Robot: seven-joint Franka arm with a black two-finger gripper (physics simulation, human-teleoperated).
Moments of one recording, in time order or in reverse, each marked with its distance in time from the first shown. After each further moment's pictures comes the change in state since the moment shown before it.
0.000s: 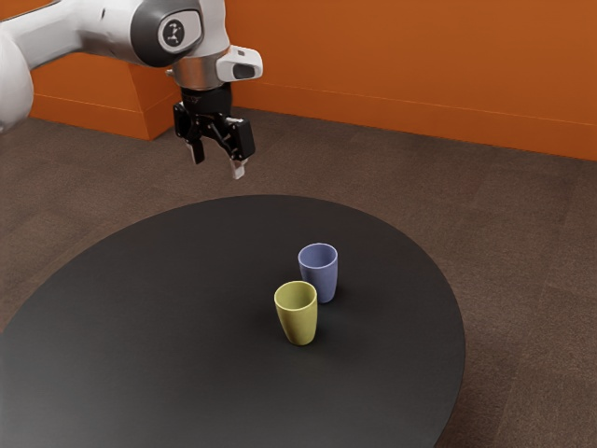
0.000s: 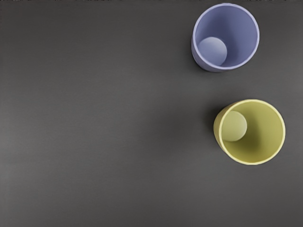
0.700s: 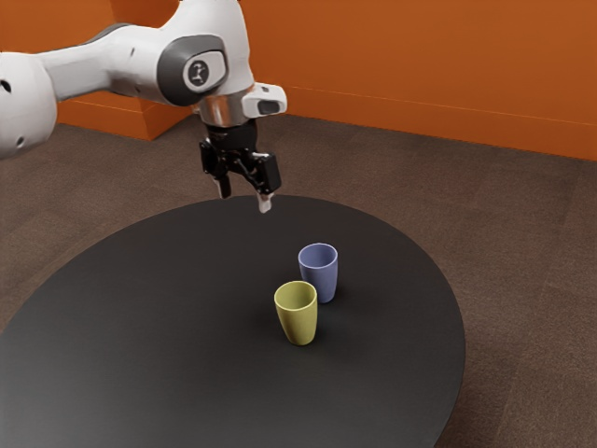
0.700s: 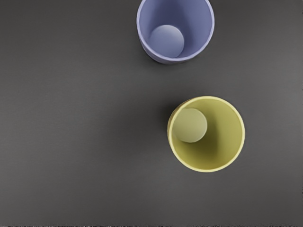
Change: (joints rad) arm -0.044 0.006 -0.001 -0.131 -0.077 0.116 -0.026
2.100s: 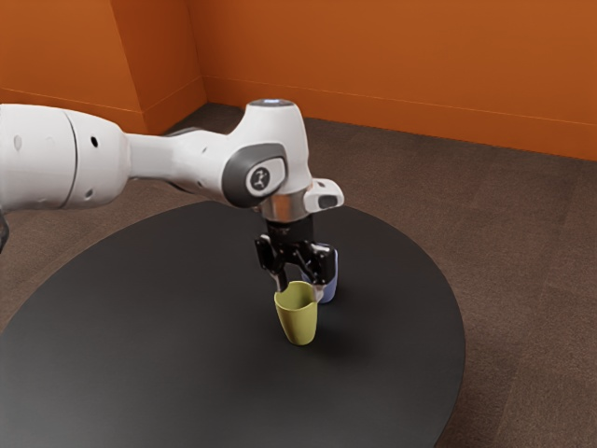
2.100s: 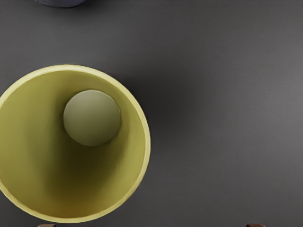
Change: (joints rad) arm -0.130 0.118 -0.004 -0.207 -0.095 0.281 -0.189
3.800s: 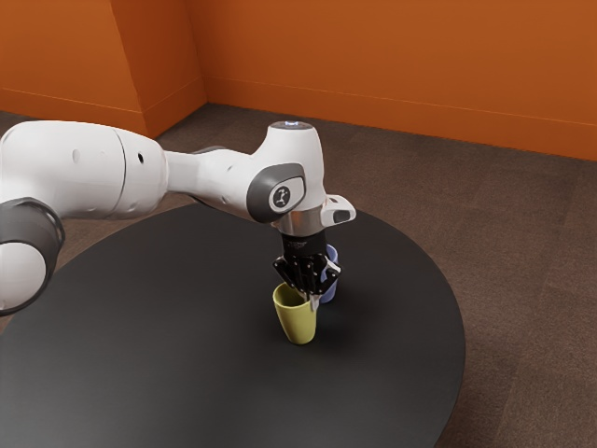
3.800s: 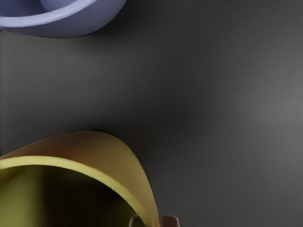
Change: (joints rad) arm 0.014 0.171 0.000 0.120 0.021 0.026 -0.088
